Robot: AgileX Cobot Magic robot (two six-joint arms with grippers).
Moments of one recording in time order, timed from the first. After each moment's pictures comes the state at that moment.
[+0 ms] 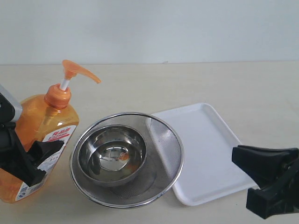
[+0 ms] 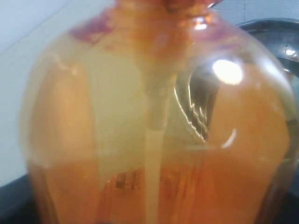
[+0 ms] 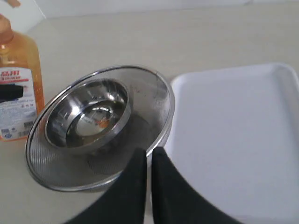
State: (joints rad) left arm -0.29 1.18 -0.33 0.60 -0.19 -0.16; right arm 0.81 0.74 -0.17 0.68 -0.15 -0.30
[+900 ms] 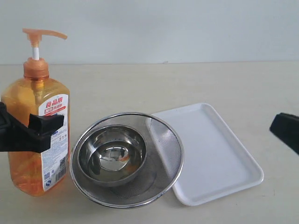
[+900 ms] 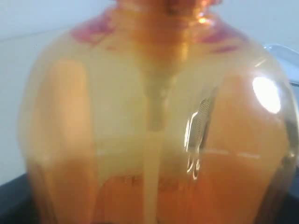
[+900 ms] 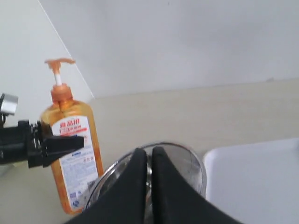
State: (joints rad) left arm -0.29 1.18 -0.33 0.25 -0.31 -0.22; right arm 0.77 0.37 -0.17 0.68 -0.11 -0.28
